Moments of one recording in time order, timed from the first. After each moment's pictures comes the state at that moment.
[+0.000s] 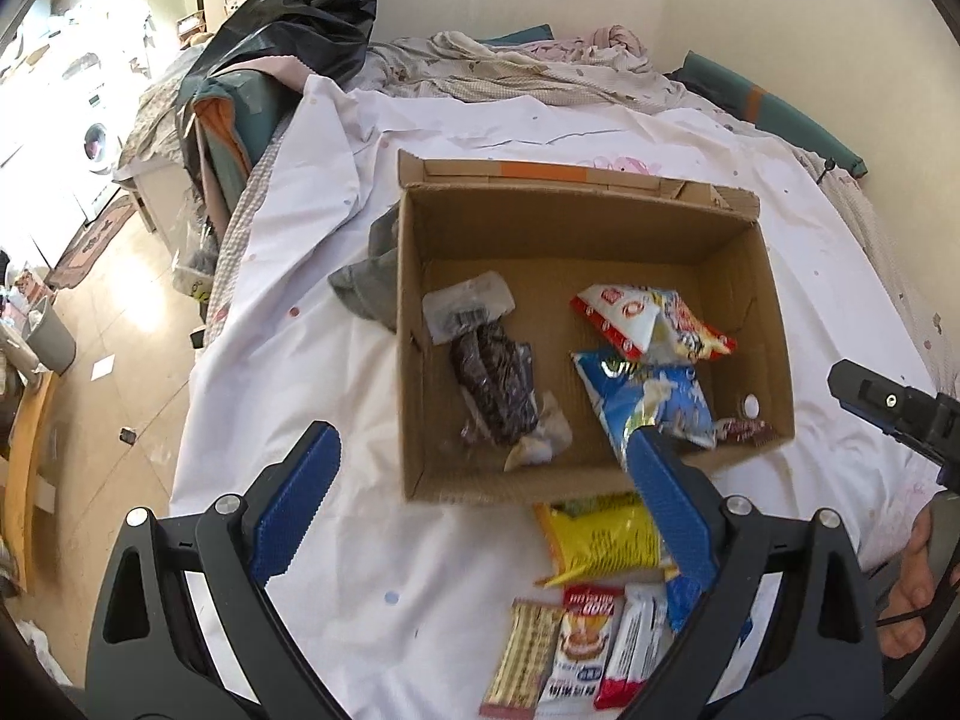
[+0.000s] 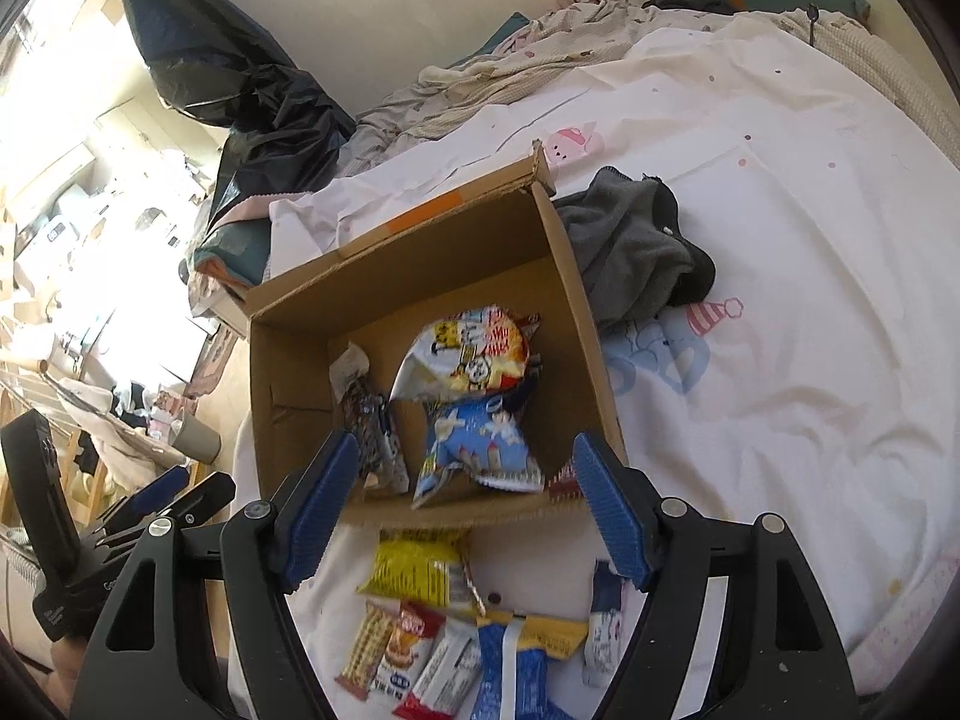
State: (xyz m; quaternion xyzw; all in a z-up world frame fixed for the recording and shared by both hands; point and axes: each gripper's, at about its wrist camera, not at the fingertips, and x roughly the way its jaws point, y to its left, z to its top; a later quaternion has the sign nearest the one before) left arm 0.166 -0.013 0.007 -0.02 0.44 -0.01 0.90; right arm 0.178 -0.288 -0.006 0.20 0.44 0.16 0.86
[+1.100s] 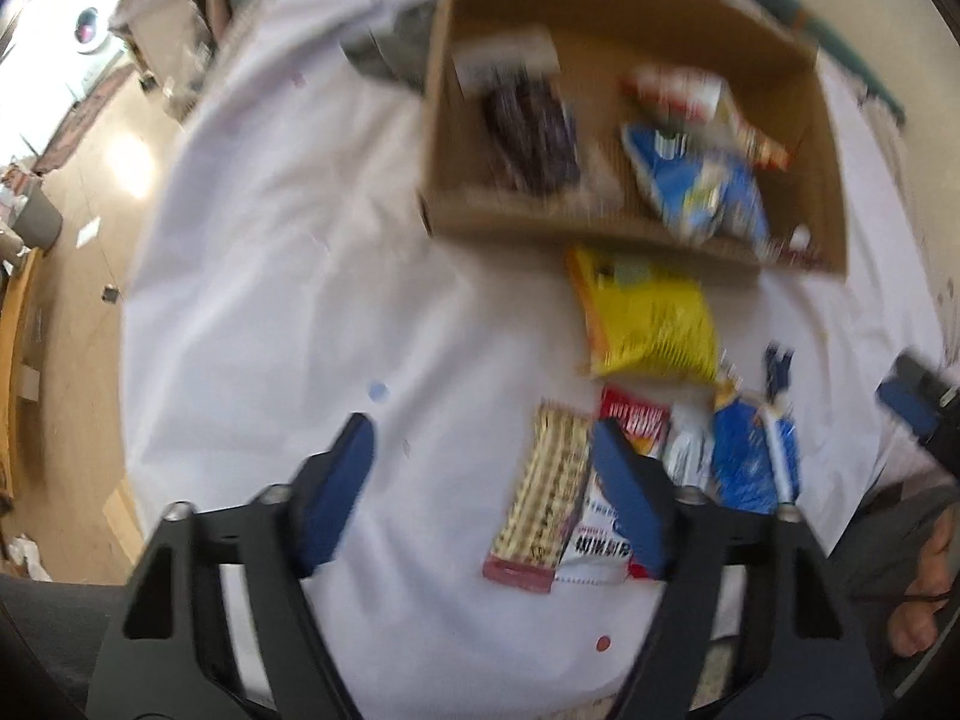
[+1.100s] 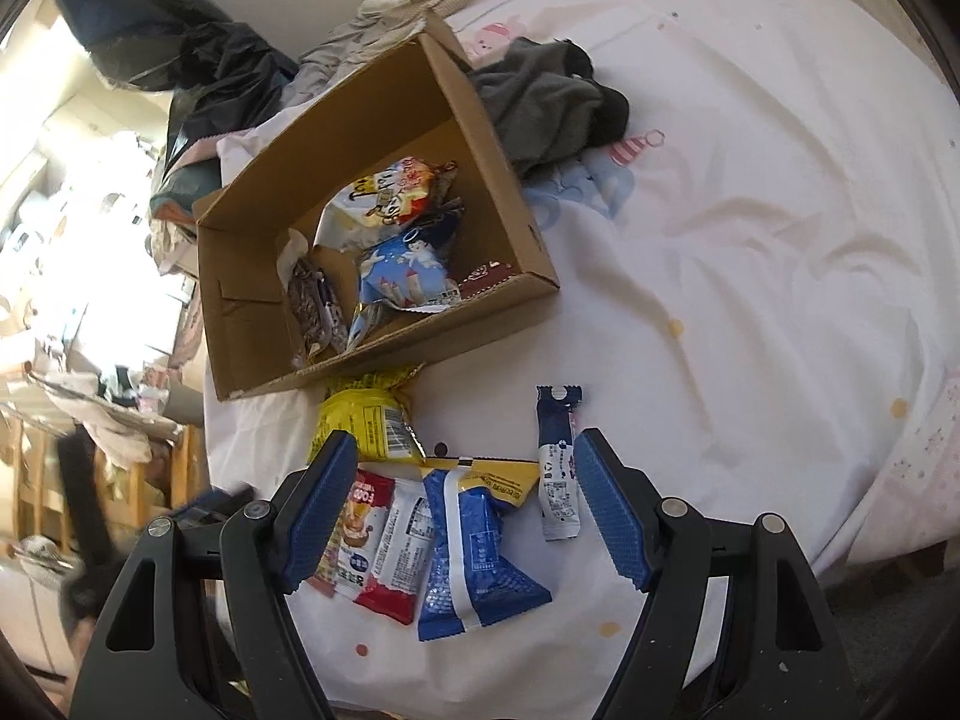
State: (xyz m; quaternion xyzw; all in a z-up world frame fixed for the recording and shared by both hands) left arm 0.128 -0.003 -0.087 -0.07 0.60 0.00 0.80; right arm 0.126 -0.313 -0.056 0.23 0.52 0.13 0.81
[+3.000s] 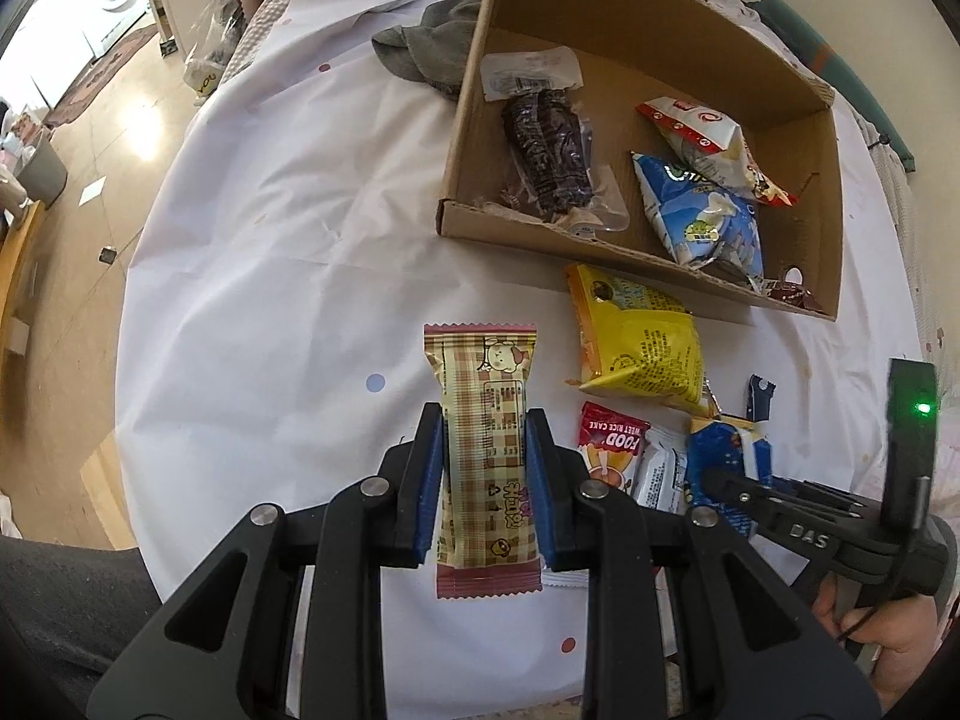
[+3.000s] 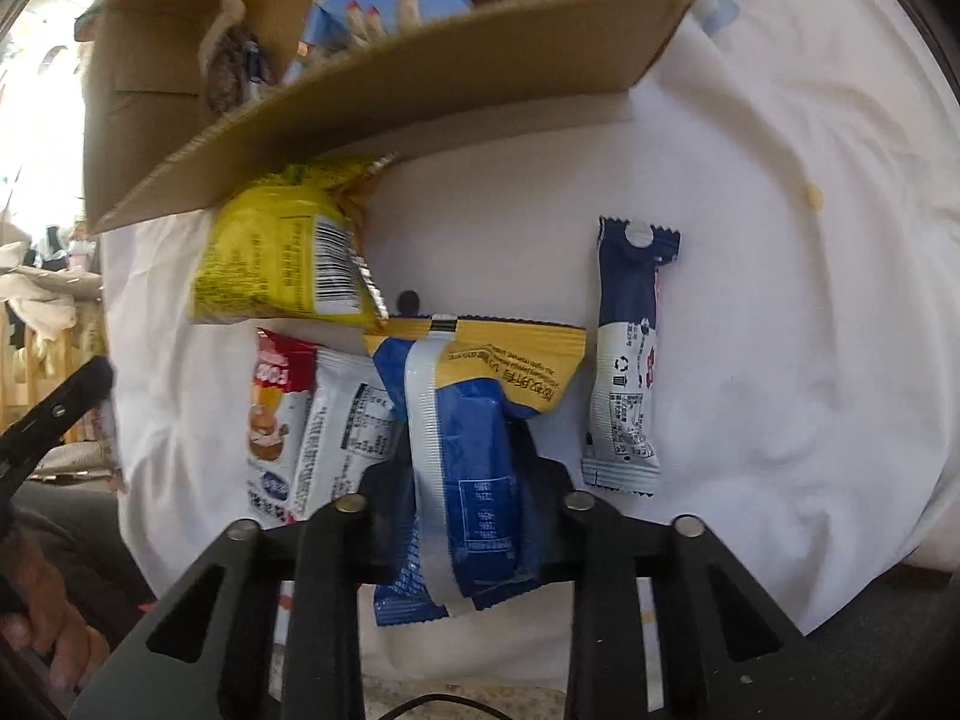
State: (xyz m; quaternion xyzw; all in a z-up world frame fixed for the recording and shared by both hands) left arm 0.122 0.009 -0.072 -0.12 0.59 0.02 0.80; right arm 0.141 -0.233 -0.135 0.10 0.68 0.14 0.71
